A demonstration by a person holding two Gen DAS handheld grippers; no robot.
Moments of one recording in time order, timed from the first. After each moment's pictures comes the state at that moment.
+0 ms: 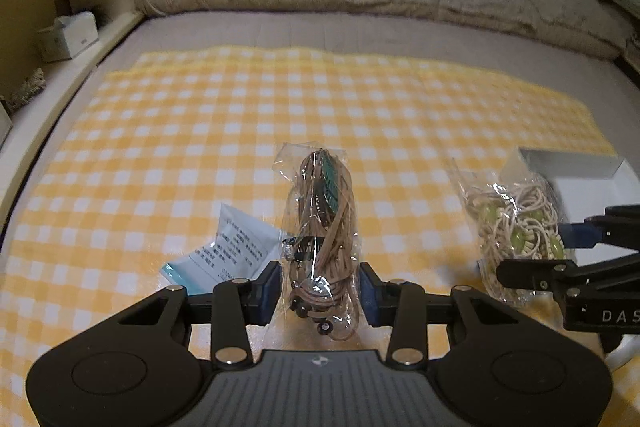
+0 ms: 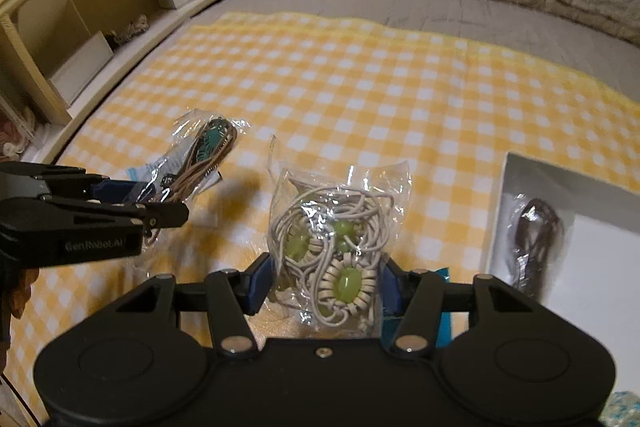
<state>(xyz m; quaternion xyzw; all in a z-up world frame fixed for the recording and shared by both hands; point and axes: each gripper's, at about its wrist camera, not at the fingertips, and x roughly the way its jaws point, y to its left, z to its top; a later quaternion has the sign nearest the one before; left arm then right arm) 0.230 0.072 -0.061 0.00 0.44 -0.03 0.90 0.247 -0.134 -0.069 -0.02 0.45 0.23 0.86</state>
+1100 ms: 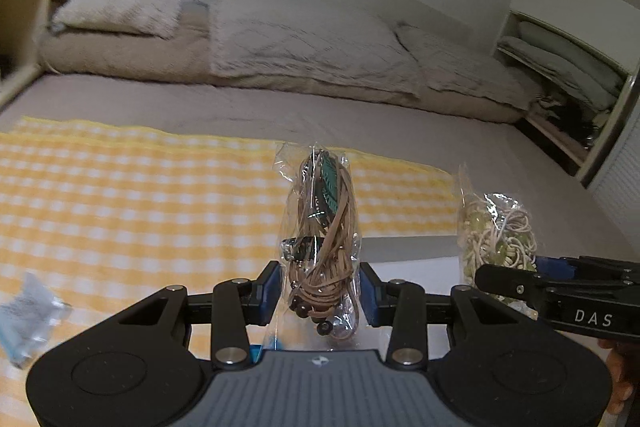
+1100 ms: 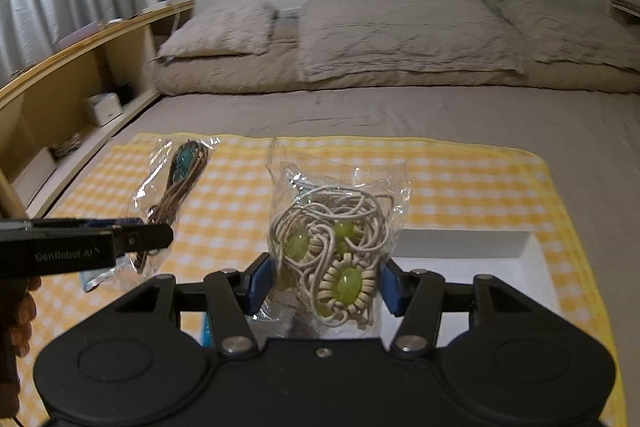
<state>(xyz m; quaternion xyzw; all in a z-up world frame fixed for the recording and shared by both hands) 0.225 -0.097 -0.025 -0.08 0.35 -0.16 0.92 0.198 -0.303 0.007 0.03 0.34 0.10 0.93</state>
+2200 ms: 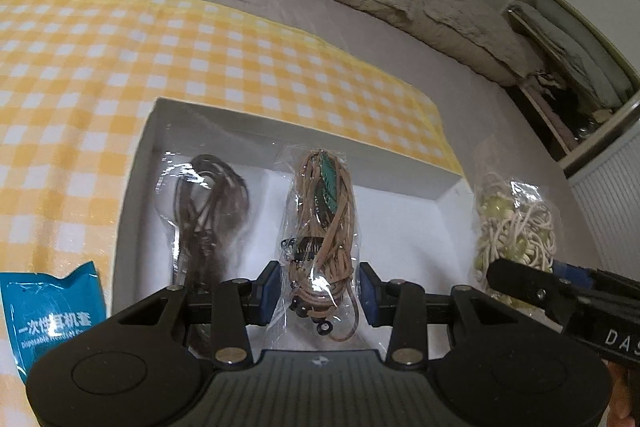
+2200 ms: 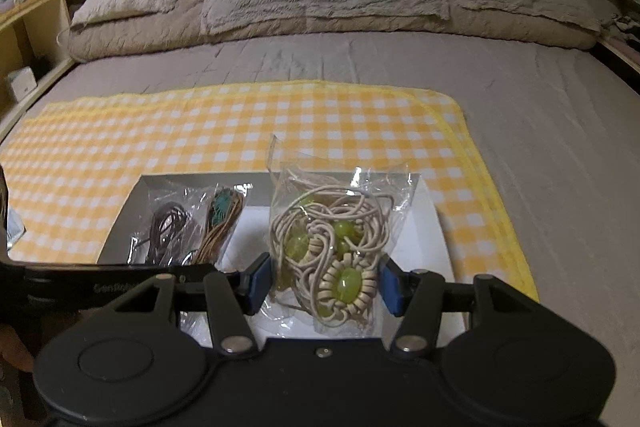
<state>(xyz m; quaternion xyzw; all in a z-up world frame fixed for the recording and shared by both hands) 0.298 -0.185 -0.146 -0.17 0.46 -0.19 0.85 0.230 -0.388 -0.051 0.01 0.41 0.01 0.91</state>
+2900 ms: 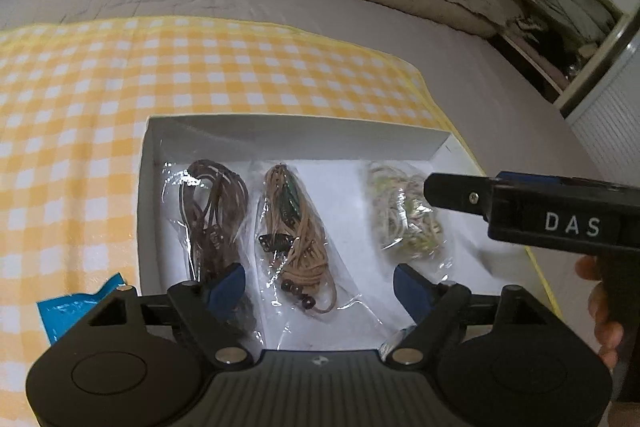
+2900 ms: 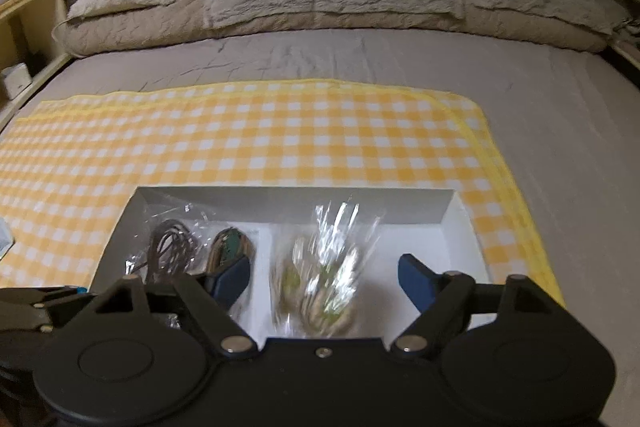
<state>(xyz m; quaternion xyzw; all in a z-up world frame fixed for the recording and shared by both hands) 0.281 -0.190 -0.128 -0.07 0.46 -0.22 0.85 0.263 -0.365 -0.064 0.01 0.41 0.01 0.91</state>
